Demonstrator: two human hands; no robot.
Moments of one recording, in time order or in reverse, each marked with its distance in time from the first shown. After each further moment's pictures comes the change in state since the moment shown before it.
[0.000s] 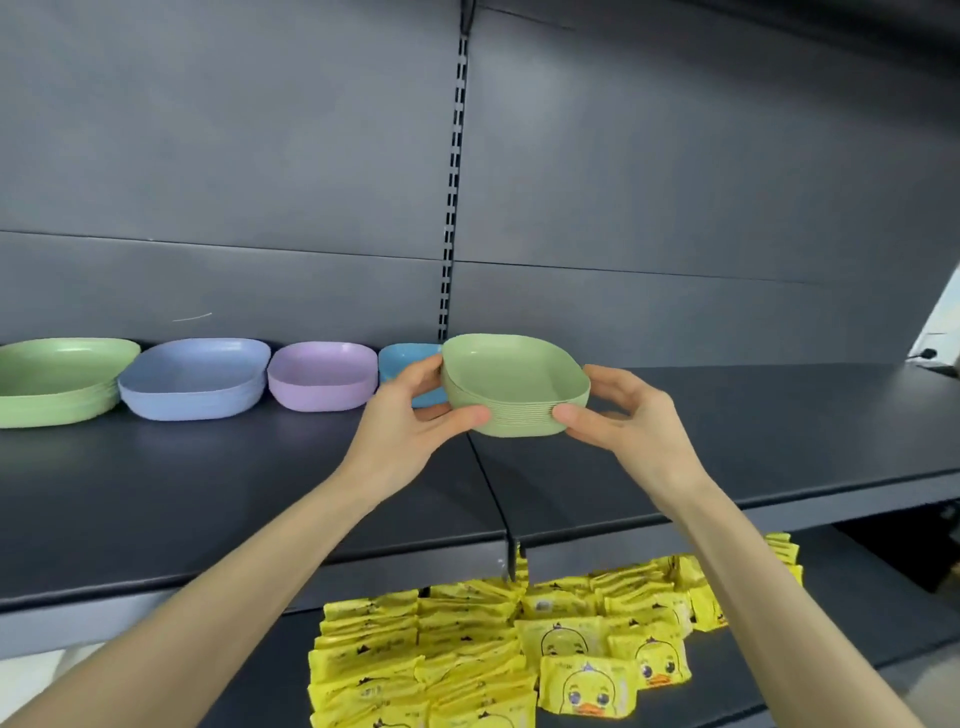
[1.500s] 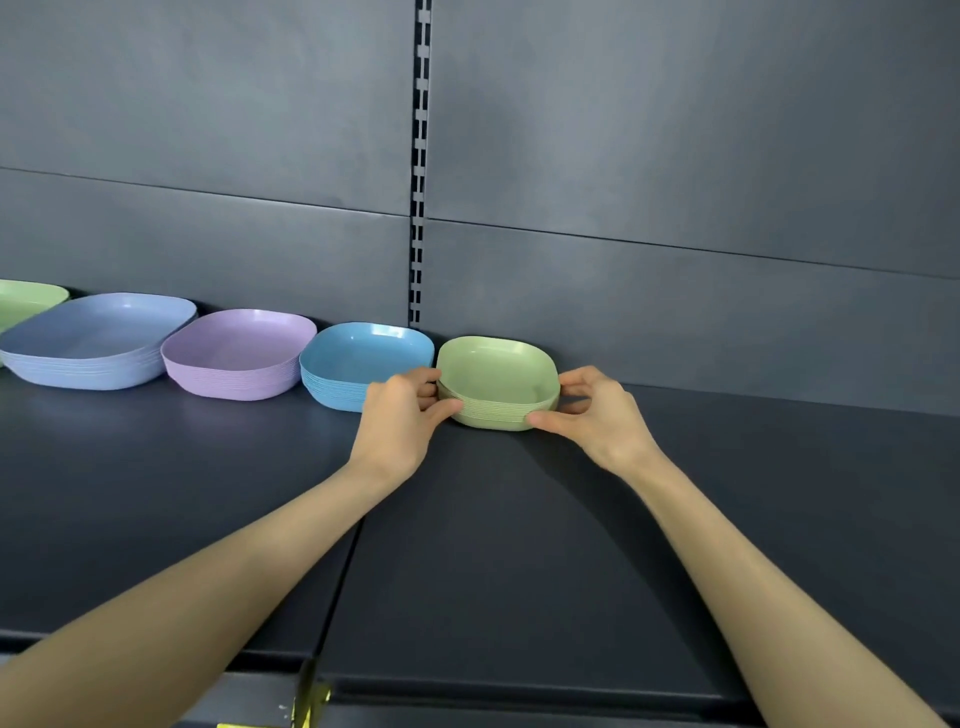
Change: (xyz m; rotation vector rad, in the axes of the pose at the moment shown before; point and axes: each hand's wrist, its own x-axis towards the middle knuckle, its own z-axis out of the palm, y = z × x) left_hand 0.122 -0.106 0.107 0.537 0.390 -0.232; right_hand 0.199 0.146 -0.052 -0.285 -0.297 0.034
